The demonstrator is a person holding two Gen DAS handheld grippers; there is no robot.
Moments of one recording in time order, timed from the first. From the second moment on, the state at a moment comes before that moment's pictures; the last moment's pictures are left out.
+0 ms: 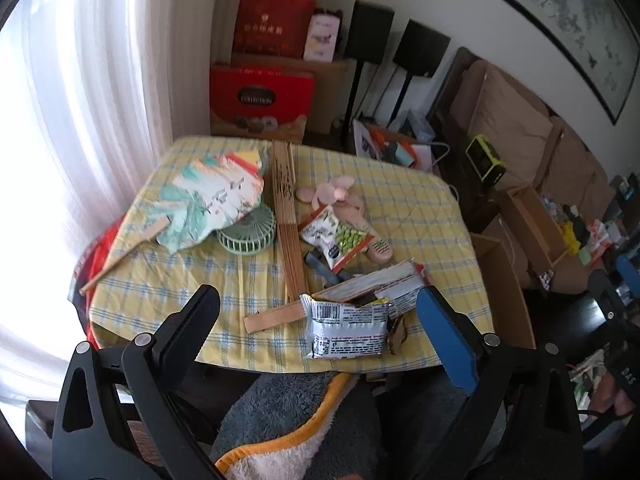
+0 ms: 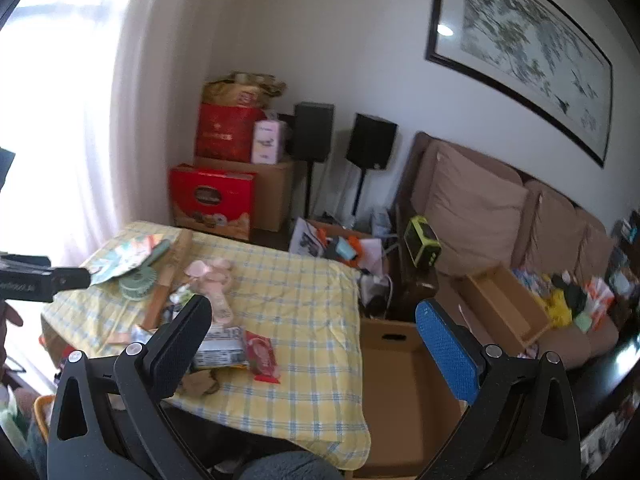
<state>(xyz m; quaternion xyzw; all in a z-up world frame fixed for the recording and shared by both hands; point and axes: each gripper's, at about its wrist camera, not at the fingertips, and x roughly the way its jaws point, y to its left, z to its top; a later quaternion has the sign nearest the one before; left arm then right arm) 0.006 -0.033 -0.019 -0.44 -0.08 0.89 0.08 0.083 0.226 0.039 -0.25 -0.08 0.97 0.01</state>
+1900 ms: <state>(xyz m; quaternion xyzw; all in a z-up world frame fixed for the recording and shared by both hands) -0.027 0.037 -0.141 -0.49 -0.06 0.86 0.12 0.027 0.302 -0.058 -0.40 0.13 0.91 0.01</state>
